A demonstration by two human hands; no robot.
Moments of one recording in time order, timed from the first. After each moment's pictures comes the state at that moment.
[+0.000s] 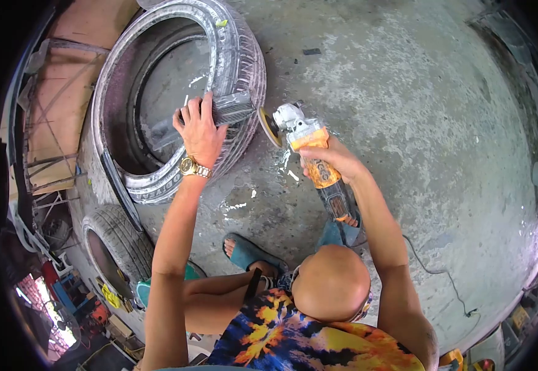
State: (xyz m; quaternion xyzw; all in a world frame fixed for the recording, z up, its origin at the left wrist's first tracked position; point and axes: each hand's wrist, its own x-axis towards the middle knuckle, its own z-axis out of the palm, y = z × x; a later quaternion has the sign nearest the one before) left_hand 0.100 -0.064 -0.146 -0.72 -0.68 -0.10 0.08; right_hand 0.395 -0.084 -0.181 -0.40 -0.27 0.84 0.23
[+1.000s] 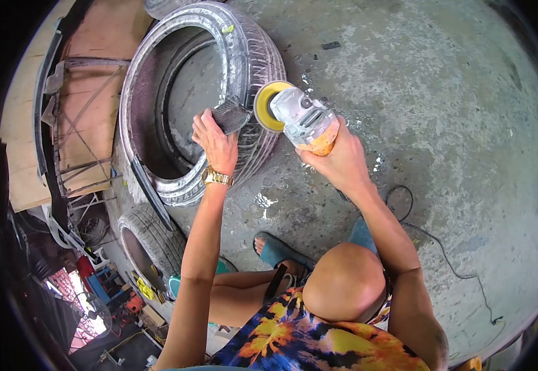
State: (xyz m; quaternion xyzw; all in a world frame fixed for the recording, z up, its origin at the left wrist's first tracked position) left_hand 0.097 -0.066 -0.155 -0.66 -0.73 -0.16 0.06; right_hand 0.356 -0.087 -0.152 -0.57 -0.55 0.49 0.36
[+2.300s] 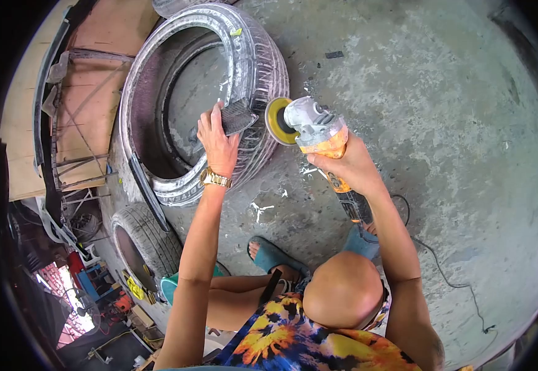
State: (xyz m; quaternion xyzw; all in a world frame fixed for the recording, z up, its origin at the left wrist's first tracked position) left_hand 0.093 -0.063 -0.151 -0.68 -0.71 -0.18 0.00; right_hand 0.380 -0.076 -0.142 -0.48 -0.44 0.69 0.31
